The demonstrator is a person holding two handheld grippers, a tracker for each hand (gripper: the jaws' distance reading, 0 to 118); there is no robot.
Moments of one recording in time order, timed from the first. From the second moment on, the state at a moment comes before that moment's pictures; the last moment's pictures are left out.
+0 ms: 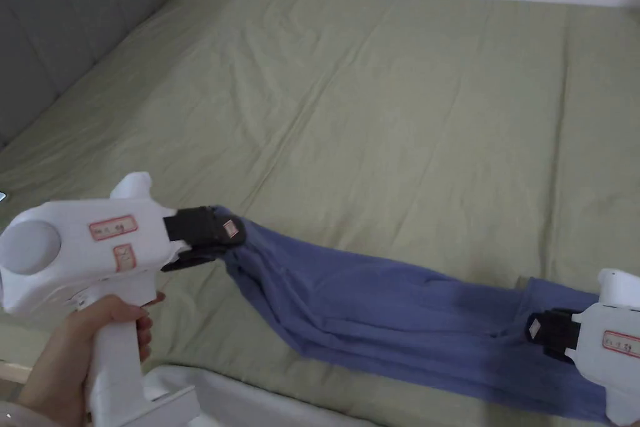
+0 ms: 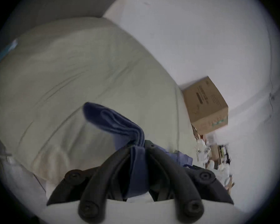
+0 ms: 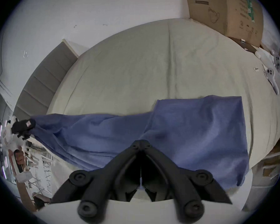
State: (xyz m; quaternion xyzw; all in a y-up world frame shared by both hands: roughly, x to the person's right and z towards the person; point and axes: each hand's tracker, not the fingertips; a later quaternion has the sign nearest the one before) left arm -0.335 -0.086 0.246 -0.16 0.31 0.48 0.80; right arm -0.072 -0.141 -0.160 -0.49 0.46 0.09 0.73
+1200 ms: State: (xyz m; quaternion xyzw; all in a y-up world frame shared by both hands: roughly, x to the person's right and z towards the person) left arm -0.263 -0.185 0.075 -0.33 0.18 0.50 0.78; right arm 0.002 -0.158 -0.206 -0.53 0.41 0.00 0.74
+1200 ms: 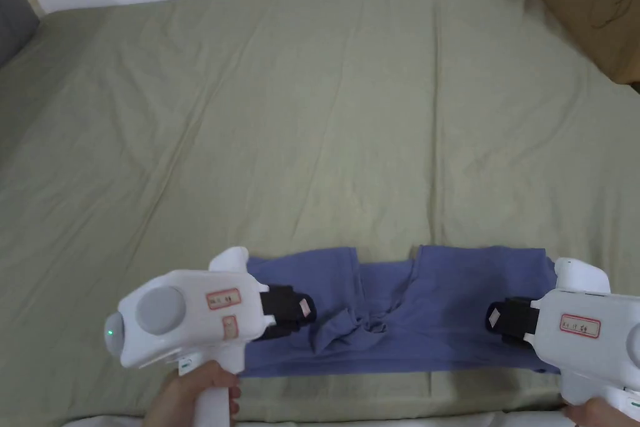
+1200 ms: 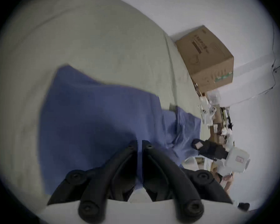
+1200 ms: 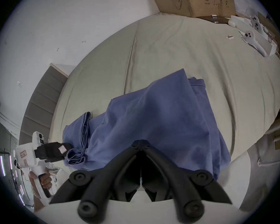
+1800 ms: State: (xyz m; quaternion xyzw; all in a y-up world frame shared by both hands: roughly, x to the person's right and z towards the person) left arm -0.210 -0.181 0.039 -0.38 0.11 0.46 0.80; right arm 0.015 -0.159 -0.214 -0.55 0.40 -0.03 0.73
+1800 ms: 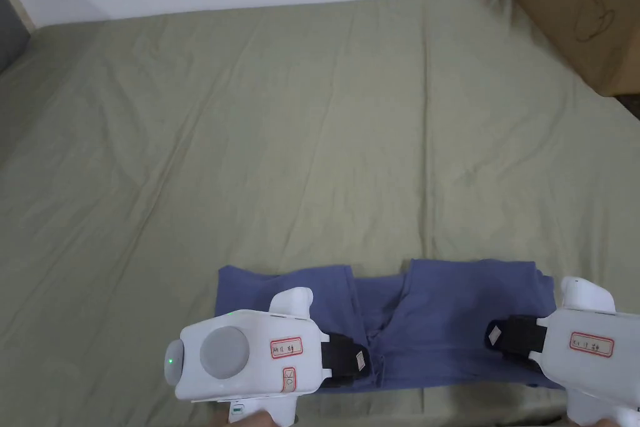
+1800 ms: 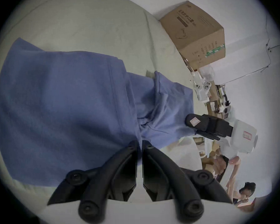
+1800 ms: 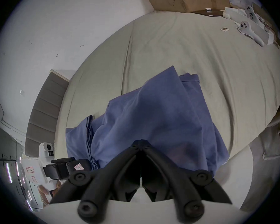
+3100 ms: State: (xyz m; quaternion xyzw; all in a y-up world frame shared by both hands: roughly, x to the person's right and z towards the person) left arm -0.322 -0.219 0.176 -0.21 0.15 0.62 0.74; right arm -0.042 -0.133 -0.185 -0.54 0.44 0.03 0.72
